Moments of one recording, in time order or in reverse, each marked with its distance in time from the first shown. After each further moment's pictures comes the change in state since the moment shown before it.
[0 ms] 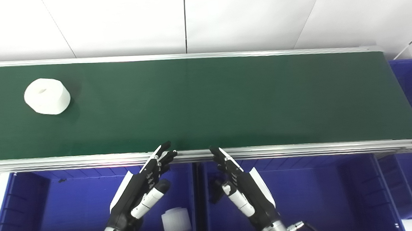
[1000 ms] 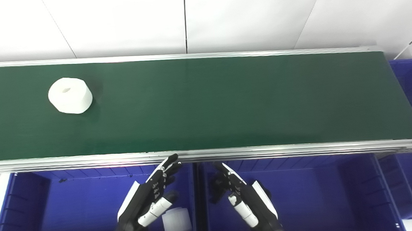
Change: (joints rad) left arm 0.011 -0.018 -0.030 0.131 0.019 -0.083 0.002; right arm 0.014 -0.036 -0.021 0.132 0.070 -0.084 0.003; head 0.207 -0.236
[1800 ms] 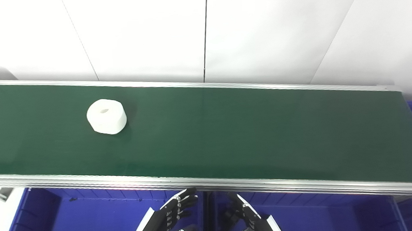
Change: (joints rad) left arm -0.026 -0.022 -0.002 0.108 0.027 -0.076 0.019; right arm -0.031 -0.016 -0.015 0.076 0.007 -0.064 -0.003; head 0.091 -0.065
